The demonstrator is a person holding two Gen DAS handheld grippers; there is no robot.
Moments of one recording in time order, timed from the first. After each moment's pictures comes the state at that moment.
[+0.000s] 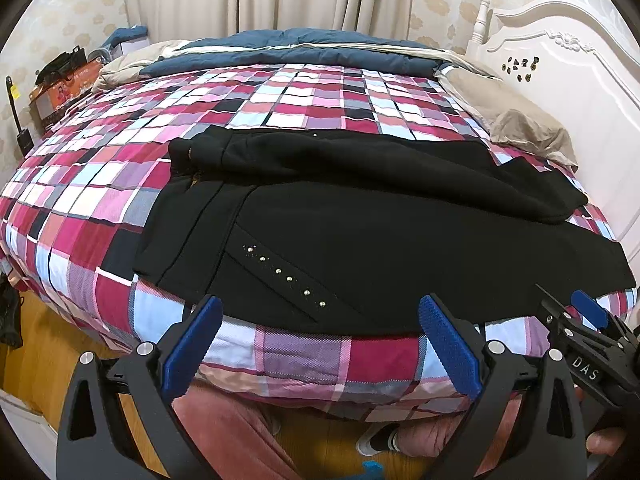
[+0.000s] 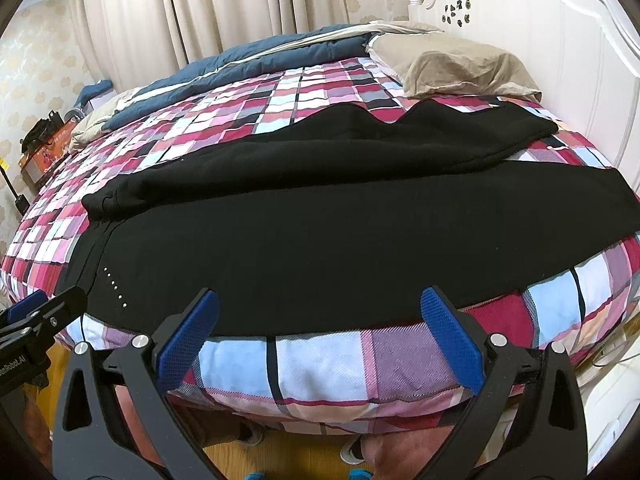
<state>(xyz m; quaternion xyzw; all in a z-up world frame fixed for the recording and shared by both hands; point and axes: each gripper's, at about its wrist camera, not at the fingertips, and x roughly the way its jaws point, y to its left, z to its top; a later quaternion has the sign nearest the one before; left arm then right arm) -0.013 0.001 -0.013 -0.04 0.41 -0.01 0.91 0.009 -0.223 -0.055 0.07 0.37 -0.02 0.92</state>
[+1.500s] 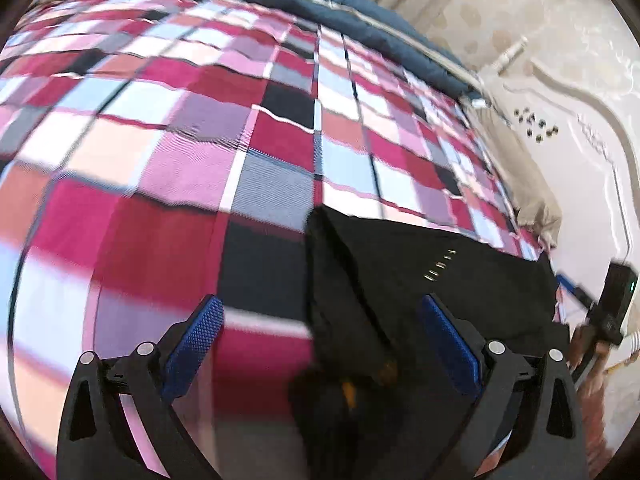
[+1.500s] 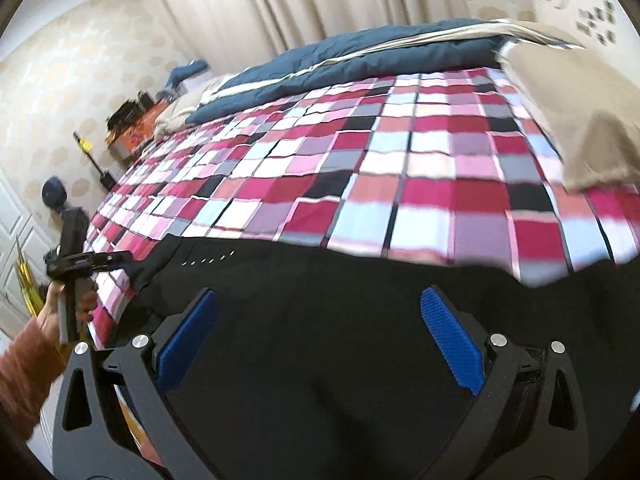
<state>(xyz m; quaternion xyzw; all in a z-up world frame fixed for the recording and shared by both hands) 0.242 0.232 -0.056 -0.18 0.50 -0.16 0.83 0.264 -0.234 -0.003 0.07 0.41 0.22 0.88</state>
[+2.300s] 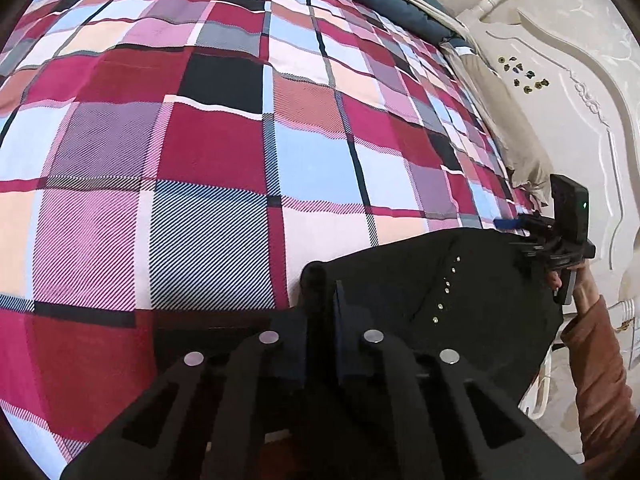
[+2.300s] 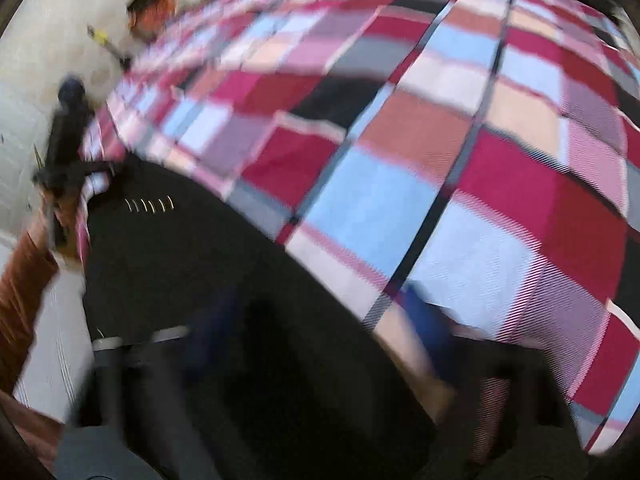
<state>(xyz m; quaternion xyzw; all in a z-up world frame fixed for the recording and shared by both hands) 0.315 0.205 -0.074 -0.14 0.56 -0.23 0.78 0.390 -0.194 -0.090 -0.06 0.59 0.31 0.74</state>
